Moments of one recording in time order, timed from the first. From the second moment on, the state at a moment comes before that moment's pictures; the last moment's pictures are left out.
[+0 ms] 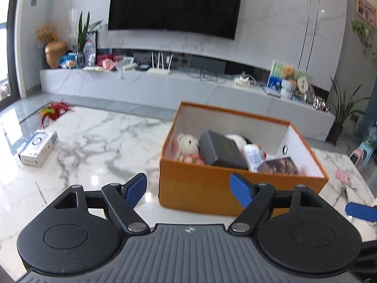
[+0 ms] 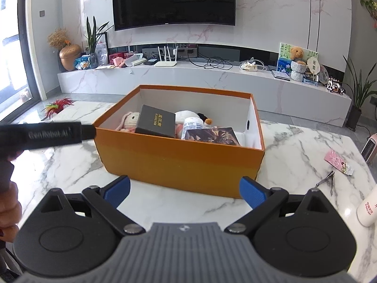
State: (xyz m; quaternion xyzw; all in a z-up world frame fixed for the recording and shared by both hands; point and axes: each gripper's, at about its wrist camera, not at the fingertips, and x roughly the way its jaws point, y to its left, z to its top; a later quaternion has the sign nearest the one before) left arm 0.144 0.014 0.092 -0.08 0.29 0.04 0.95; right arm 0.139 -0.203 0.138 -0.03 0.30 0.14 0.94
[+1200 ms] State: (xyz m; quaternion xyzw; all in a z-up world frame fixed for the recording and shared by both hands) left arm 0.148 0.020 0.081 -0.07 0.34 0.06 0.94; right arm 0.170 -0.172 0.130 -0.03 0.33 0.05 0.94
